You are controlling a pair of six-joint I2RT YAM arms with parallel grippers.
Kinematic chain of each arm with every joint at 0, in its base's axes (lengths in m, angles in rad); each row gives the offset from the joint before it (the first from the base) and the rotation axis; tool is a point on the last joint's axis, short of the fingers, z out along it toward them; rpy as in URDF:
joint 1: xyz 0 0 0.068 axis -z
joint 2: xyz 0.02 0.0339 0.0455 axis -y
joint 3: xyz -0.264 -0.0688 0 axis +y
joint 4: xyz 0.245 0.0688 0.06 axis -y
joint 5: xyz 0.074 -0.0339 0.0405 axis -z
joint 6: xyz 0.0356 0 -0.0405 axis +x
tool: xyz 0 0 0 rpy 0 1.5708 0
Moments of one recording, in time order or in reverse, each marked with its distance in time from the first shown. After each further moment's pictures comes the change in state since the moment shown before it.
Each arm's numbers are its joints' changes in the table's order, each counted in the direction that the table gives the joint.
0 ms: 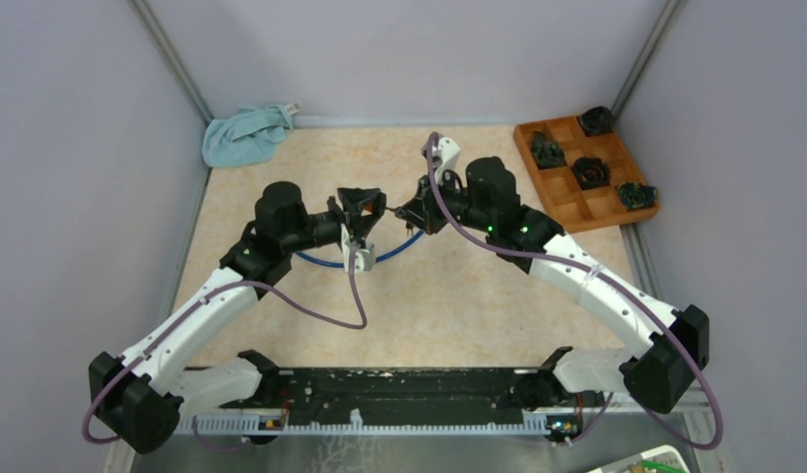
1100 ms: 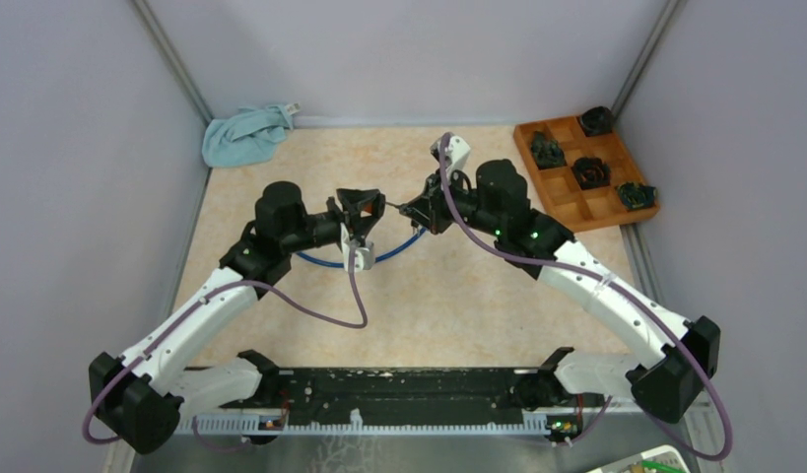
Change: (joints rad) left arm -0.005 0.000 0.000 -0.013 -0.003 -0.021; right arm 0.000 0.058 0.016 0.010 0.027 0.002
